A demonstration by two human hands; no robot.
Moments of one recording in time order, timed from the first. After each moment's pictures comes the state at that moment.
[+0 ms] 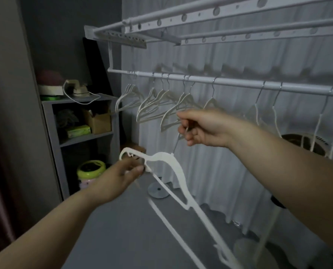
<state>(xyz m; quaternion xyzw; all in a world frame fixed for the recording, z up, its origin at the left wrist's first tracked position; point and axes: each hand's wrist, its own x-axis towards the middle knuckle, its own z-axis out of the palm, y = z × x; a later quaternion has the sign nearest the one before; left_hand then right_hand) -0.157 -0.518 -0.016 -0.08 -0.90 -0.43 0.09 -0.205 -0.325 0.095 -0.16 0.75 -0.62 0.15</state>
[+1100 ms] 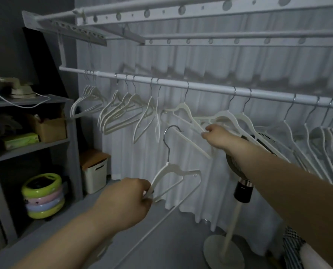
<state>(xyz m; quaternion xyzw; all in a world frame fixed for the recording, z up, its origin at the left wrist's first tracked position) -0.192 -0.433 -0.008 -0.19 -0.96 -0.16 0.10 -0.268 -0.219 0.075 0.08 0.95 -0.27 -0.10</state>
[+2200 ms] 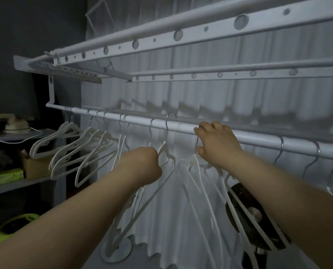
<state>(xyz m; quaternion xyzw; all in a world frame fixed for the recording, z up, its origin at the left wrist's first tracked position) -0.357 -0.265 0.111 -0.07 -0.98 -0.10 0.16 -0.378 -0.095 0.140 -0.10 0.94 0.15 -0.29</state>
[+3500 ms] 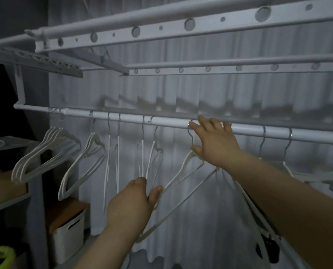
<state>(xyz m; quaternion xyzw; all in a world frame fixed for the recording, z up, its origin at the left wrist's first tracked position) -0.459 -0.417 0.019 -0.12 -0.93 -0.25 0.23 -0.456 -0.237 0.126 0.00 0.95 0.12 -0.28</state>
